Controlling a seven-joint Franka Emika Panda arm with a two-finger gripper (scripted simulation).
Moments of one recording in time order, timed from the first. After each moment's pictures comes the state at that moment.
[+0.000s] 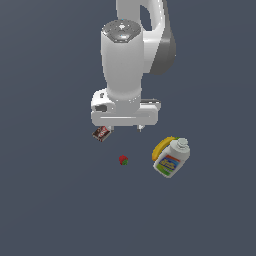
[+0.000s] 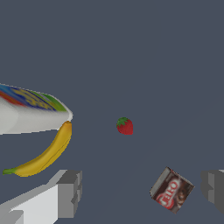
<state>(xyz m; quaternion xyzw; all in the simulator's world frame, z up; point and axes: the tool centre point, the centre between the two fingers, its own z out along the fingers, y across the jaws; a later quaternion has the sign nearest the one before) 0.025 -0.009 0.249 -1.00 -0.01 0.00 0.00</state>
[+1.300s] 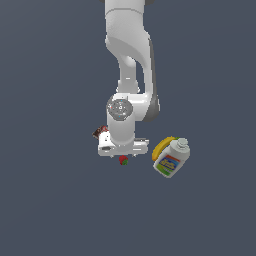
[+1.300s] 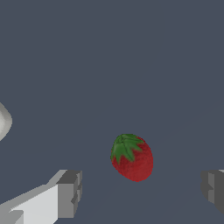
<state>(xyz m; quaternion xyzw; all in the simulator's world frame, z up) 0.037 -0.020 0.073 -1.00 -0.03 0.00 0.00</state>
